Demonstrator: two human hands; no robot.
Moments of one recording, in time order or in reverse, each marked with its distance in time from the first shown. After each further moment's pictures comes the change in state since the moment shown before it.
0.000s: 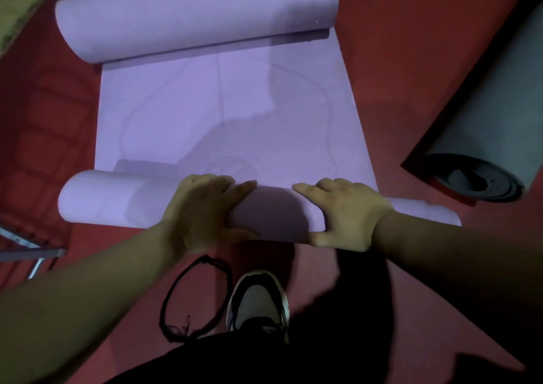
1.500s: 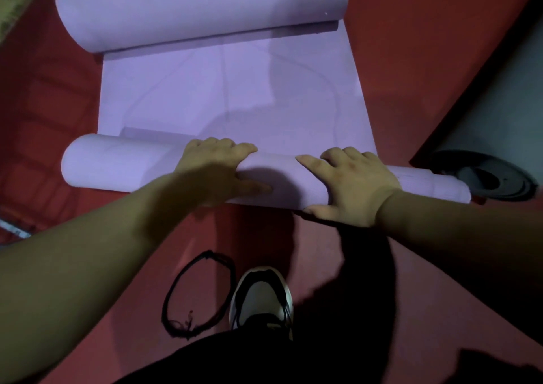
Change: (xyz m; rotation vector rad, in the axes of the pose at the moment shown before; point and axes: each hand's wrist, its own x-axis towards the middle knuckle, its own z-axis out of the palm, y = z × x) left_hand 0.048 -0.021 -0.009 -0.068 -0.074 -0.199; right_hand 0.022 0.007 -0.013 -0.225 0.190 0.030
